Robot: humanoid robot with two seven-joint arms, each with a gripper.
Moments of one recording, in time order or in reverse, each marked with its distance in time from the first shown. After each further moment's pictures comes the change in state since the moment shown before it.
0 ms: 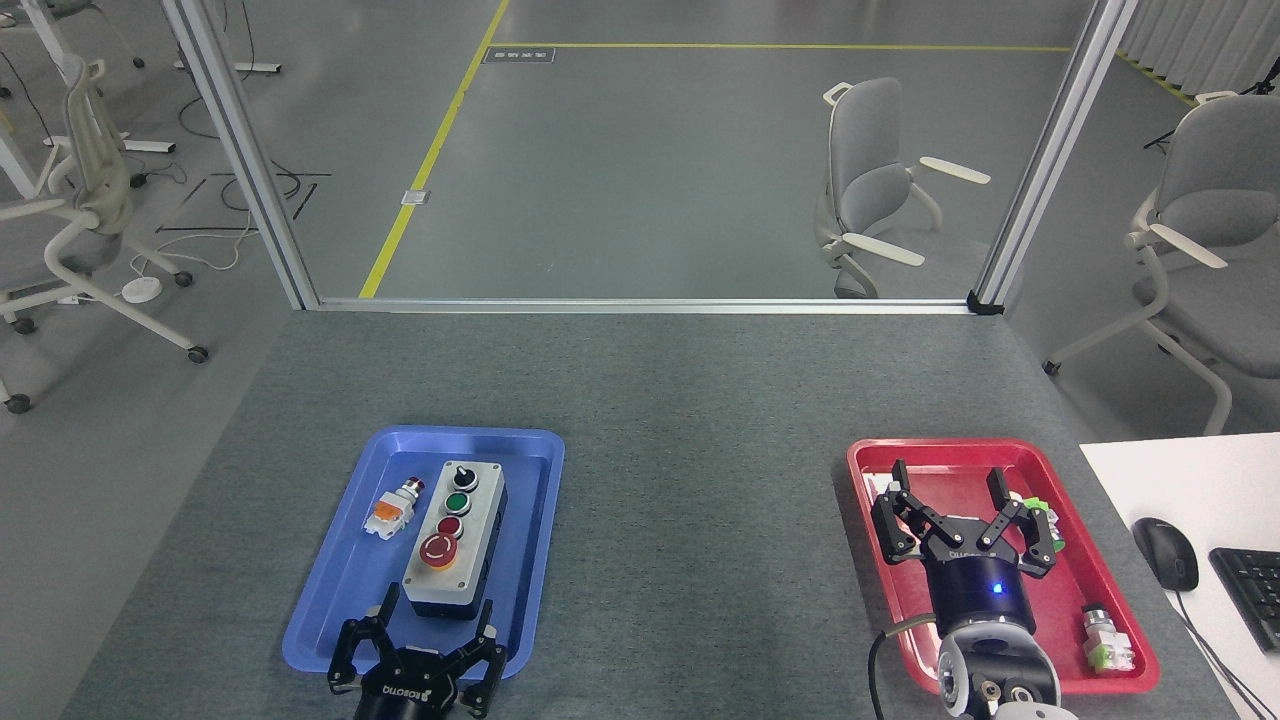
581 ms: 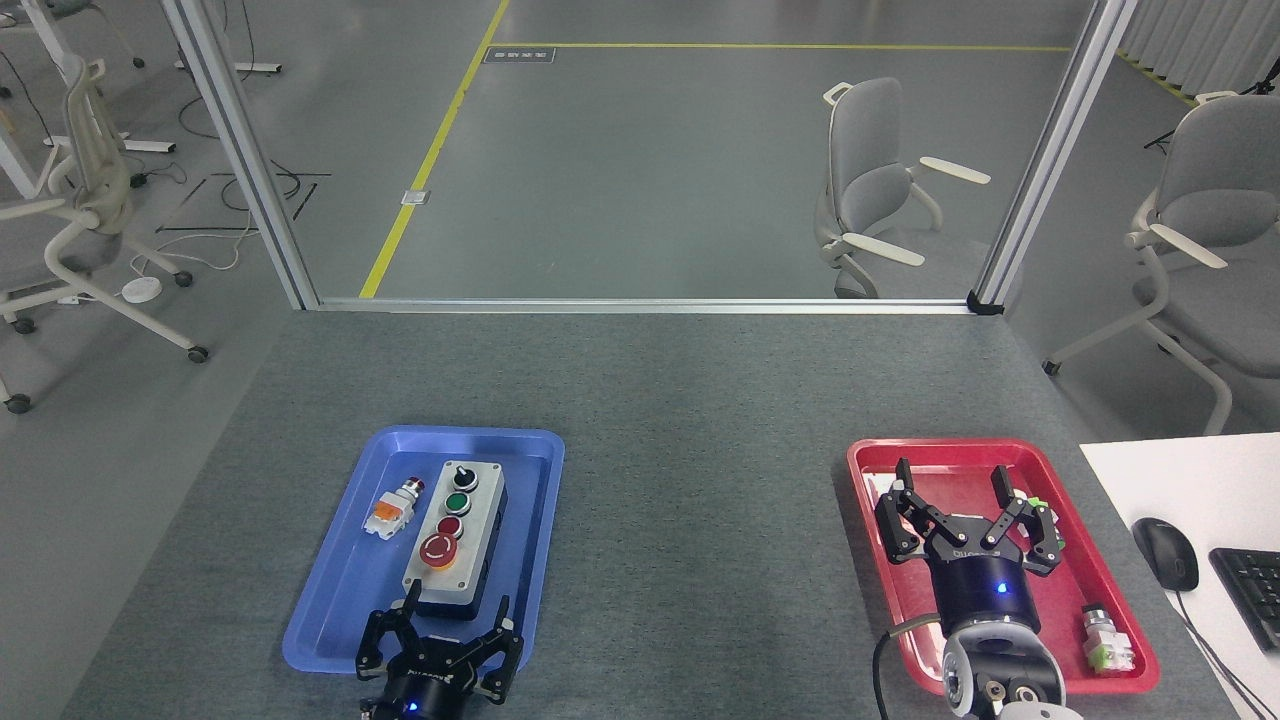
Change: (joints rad) left arm -0.097 -0.024 -0.016 0.164 0.000 0.015 -0.028; right arm 0.000 -0.011 0.001 0.000 0.000 -0.002 0.001
